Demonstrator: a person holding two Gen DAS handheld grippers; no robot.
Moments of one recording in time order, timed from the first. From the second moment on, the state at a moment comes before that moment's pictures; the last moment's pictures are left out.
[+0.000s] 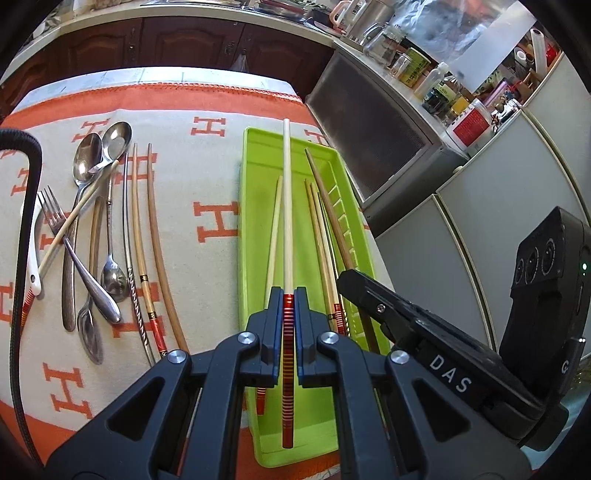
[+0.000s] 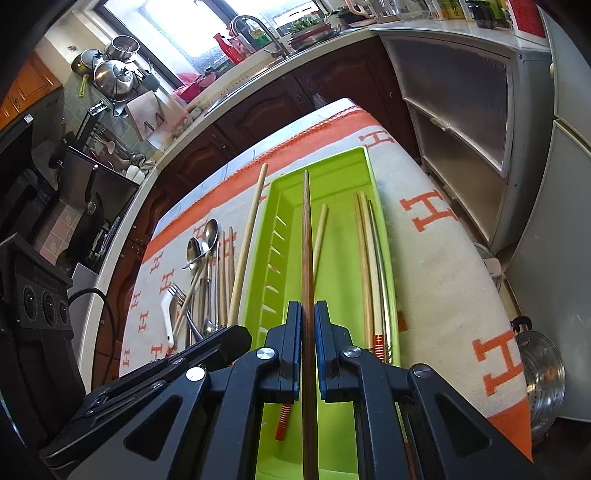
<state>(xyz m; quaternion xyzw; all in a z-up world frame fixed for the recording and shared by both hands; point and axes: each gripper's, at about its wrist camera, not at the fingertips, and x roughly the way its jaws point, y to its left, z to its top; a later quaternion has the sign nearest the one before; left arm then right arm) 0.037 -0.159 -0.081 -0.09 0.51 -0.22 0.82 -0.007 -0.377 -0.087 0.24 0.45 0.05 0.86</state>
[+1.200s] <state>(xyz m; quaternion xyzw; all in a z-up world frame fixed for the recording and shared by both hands) 0.014 -0.091 -0.047 -0.10 0.47 -0.17 0.86 -0.018 -0.339 -0.074 0.19 0.43 0.05 0.88</state>
